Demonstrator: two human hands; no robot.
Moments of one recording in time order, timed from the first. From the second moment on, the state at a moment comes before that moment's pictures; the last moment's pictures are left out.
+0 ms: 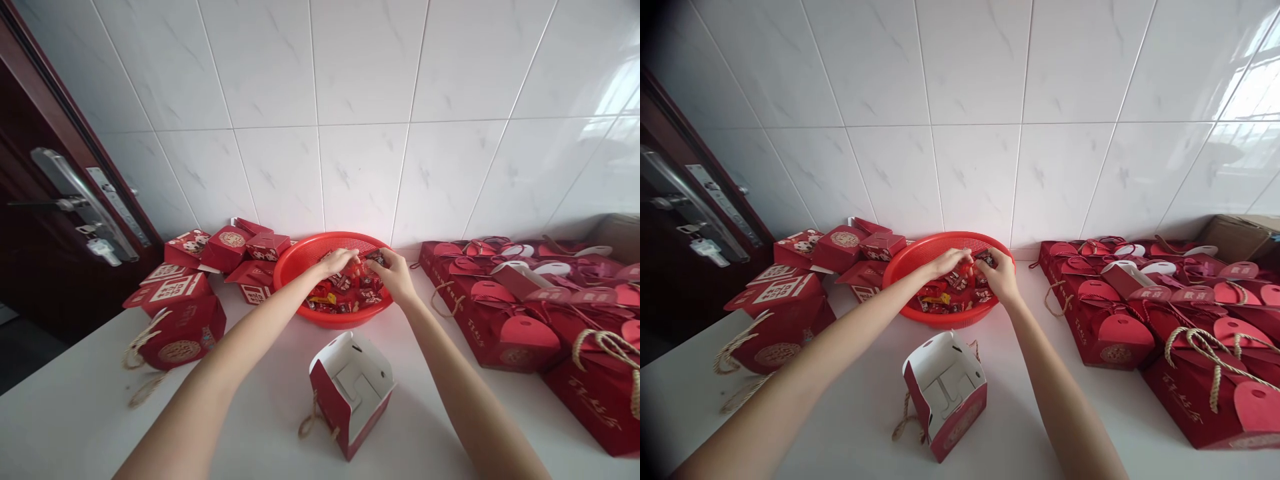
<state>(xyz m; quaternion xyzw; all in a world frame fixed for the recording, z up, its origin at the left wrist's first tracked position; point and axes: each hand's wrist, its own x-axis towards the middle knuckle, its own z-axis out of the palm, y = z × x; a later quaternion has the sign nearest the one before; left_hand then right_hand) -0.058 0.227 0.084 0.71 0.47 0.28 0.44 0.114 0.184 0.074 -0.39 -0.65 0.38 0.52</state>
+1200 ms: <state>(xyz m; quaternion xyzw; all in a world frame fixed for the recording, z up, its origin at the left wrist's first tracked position) -0.044 0.211 0.071 0.84 0.49 -0.03 0.24 0.112 0.185 0.072 -0.39 -0.64 0.37 0.55</state>
